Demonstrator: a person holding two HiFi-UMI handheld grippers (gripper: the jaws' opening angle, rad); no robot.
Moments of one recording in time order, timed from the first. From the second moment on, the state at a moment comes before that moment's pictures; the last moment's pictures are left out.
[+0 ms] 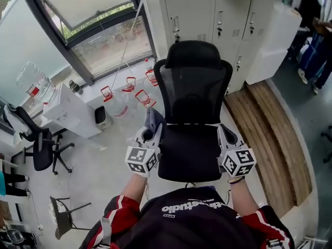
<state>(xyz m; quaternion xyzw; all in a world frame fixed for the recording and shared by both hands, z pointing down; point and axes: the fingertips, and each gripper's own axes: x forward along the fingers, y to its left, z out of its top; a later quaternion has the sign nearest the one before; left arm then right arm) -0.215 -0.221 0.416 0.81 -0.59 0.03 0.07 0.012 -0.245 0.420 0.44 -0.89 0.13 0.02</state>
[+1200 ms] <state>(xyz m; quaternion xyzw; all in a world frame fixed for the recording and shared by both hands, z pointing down) -0.159 0.125 0.387 0.84 -0.53 -0.03 0.11 0.039 0.108 0.384 0.44 -0.89 0.11 0.05</state>
